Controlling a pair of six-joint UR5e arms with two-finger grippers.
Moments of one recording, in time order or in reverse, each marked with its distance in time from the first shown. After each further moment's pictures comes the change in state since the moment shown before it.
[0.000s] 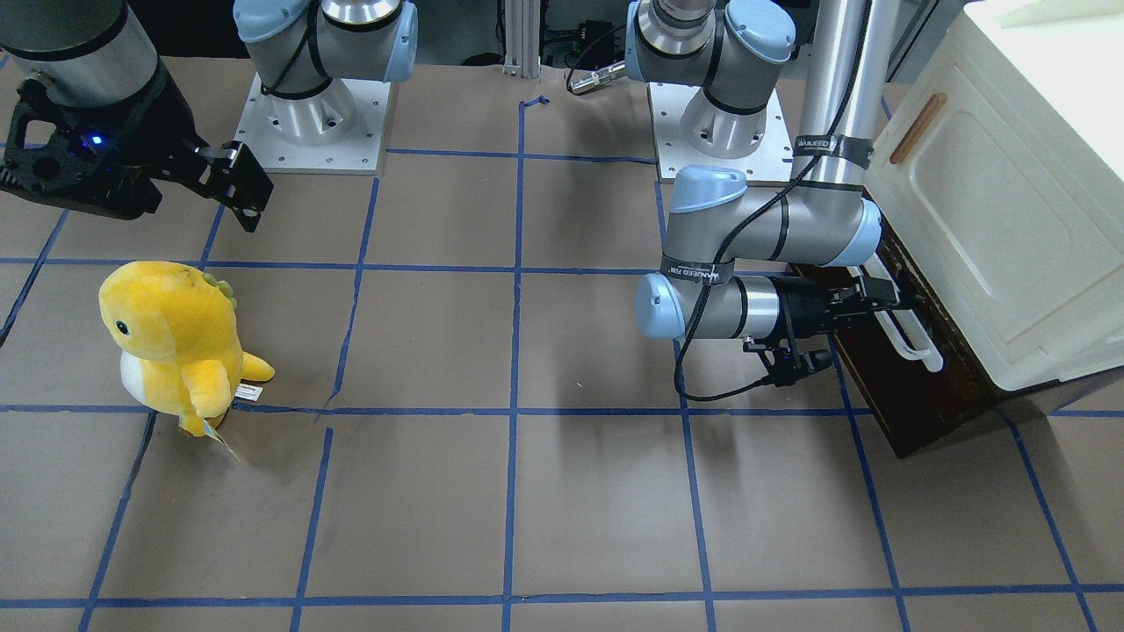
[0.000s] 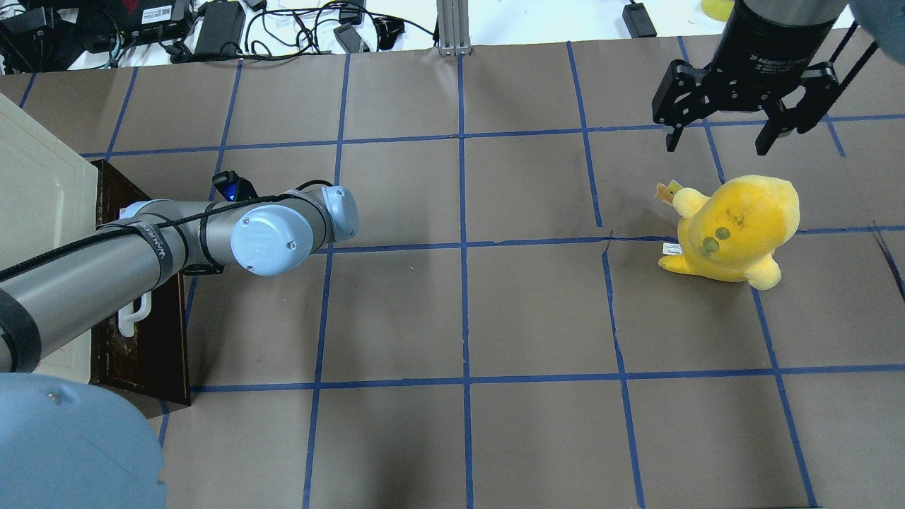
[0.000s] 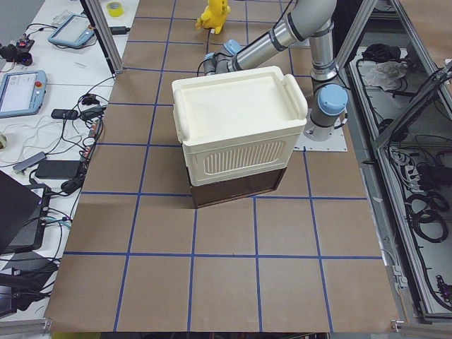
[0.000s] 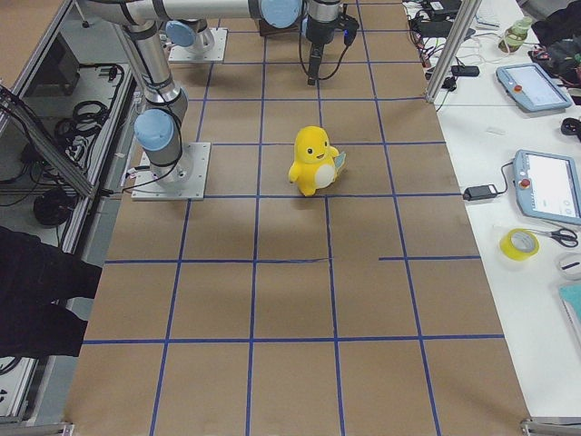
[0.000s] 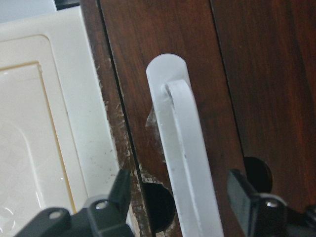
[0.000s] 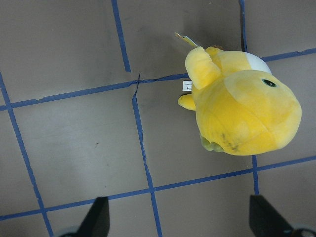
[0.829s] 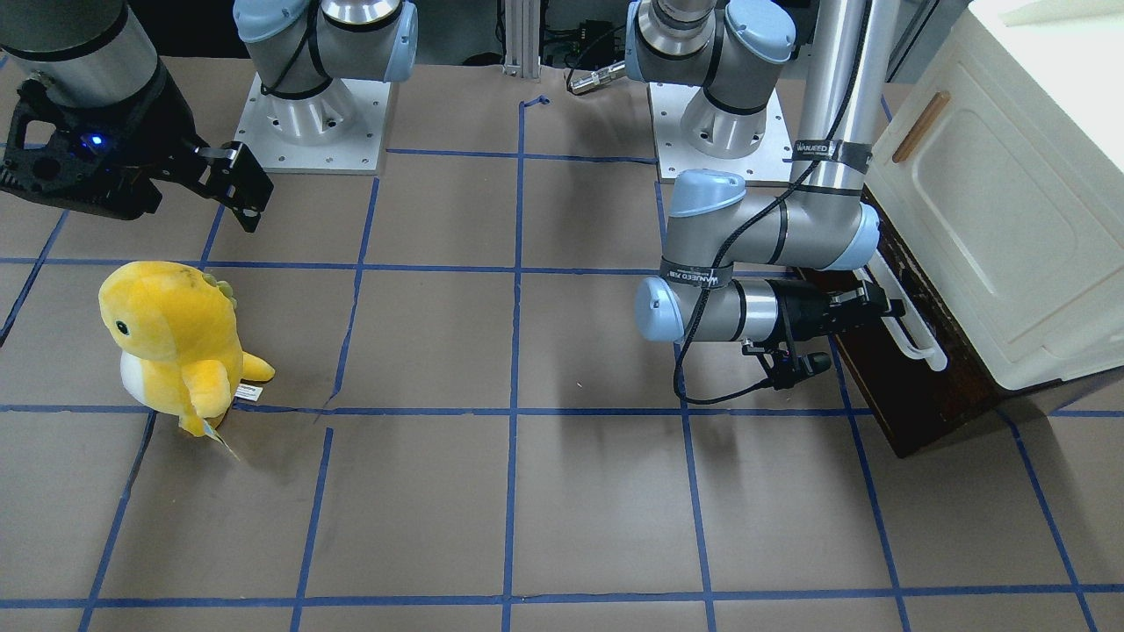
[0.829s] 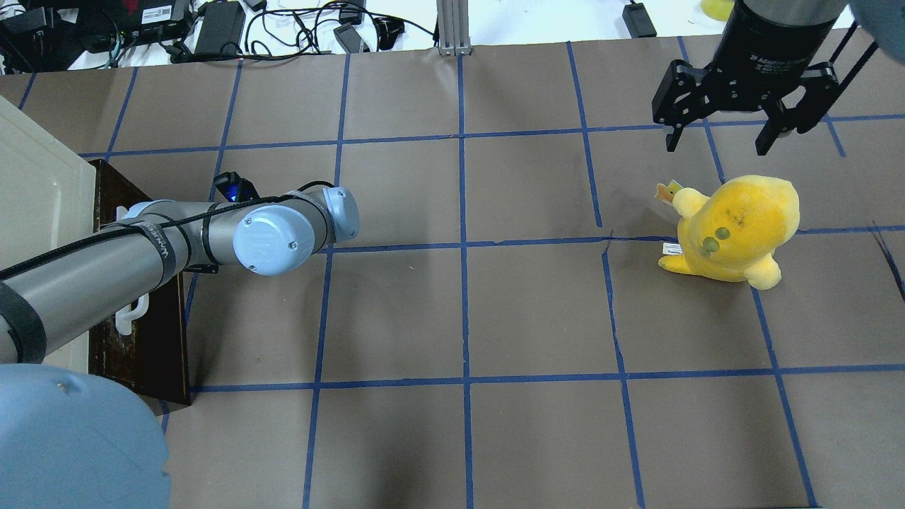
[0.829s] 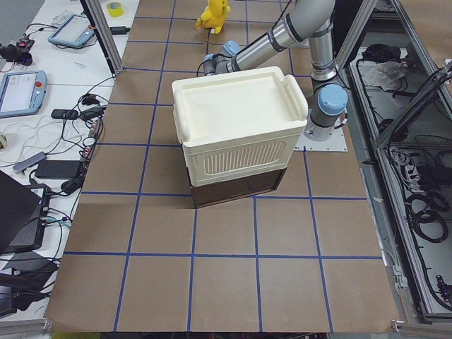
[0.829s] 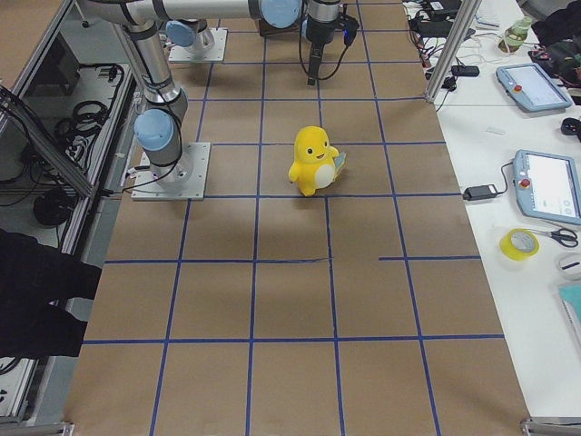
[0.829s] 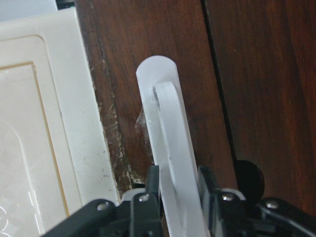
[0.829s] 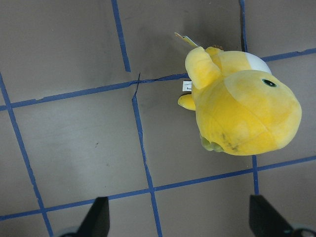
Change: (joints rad) left arm 0.000 -0.012 0.002 0.003 0.002 -0.019; right arm 0.000 0.000 0.000 0.000 0.000 0.000
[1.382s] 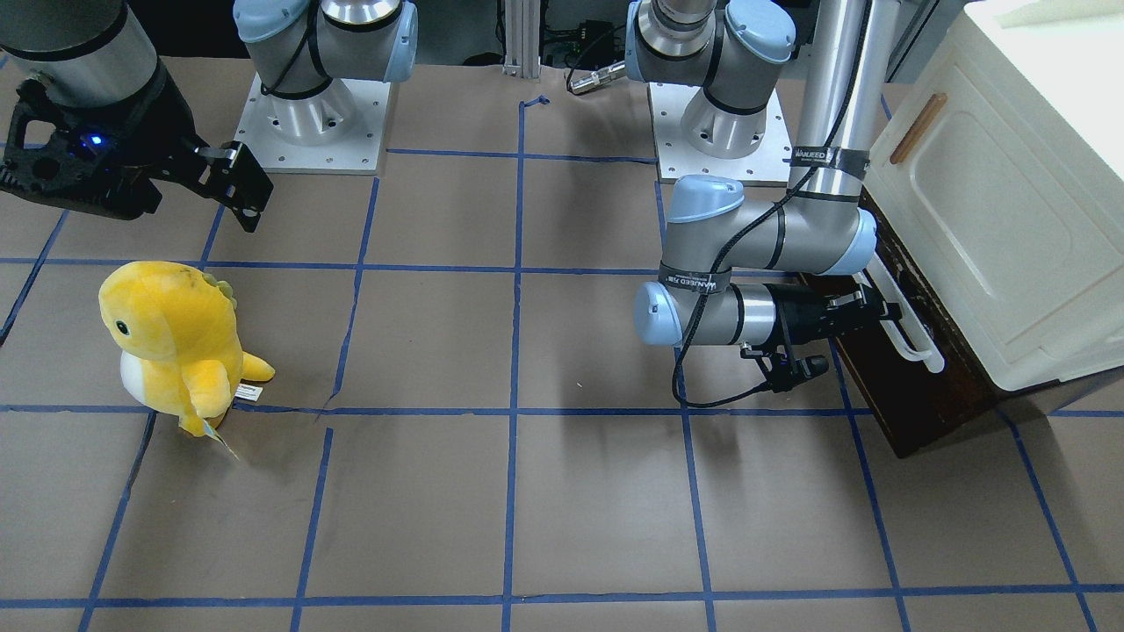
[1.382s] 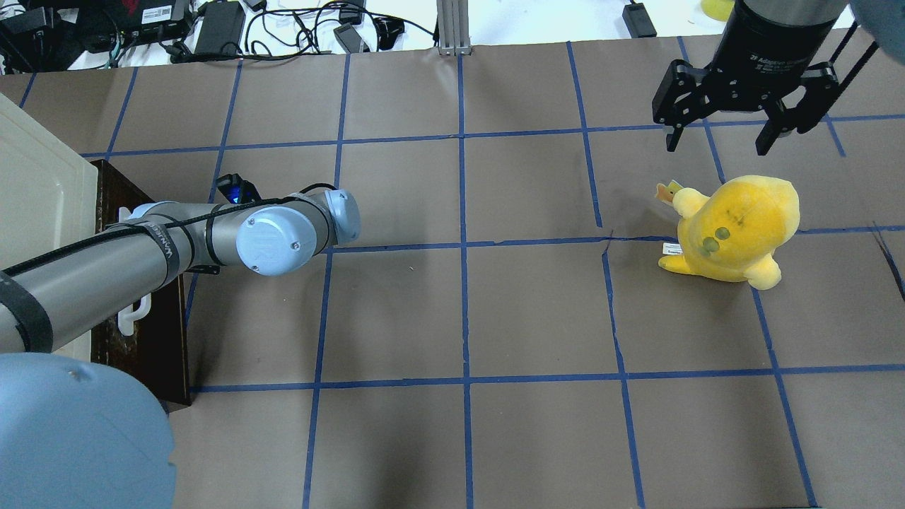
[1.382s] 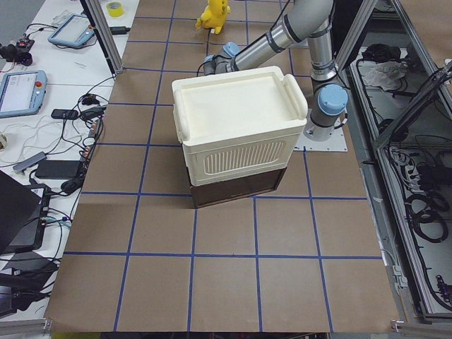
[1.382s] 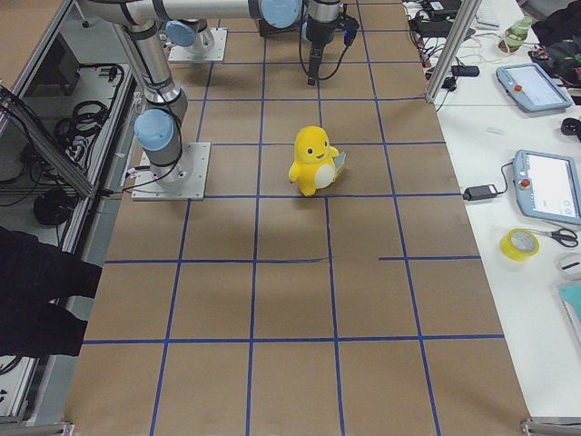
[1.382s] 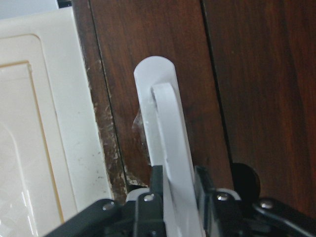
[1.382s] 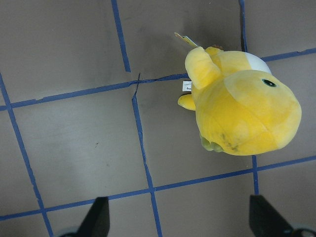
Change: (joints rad) left arm 0.000 -0.015 0.003 0.000 0.002 -0.020; right arm 0.000 0.000 0.000 0.000 0.000 0.000
